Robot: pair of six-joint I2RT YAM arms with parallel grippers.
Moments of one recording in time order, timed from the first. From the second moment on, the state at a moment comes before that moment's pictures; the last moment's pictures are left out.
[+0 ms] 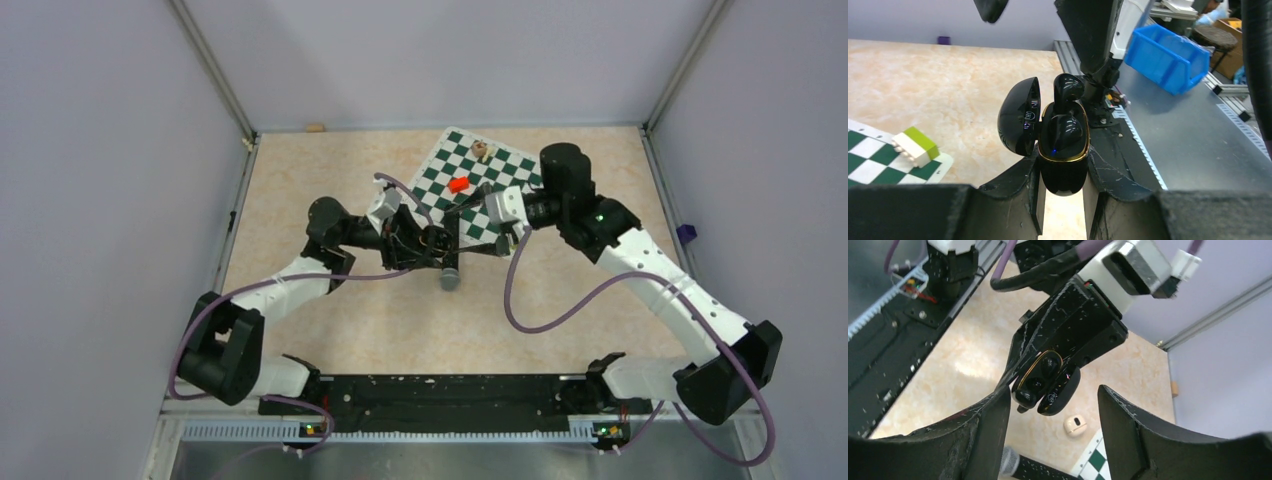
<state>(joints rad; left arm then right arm) -0.43 1.35 0.69 1.00 1.33 -0.49 0.58 1.24 1.22 -0.27 -1.11 -0.74</state>
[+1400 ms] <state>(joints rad) -0.52 1.39 0.98 -0.27 1.48 0.48 0.64 1.21 1.19 -0.77 -1.11 -1.39</state>
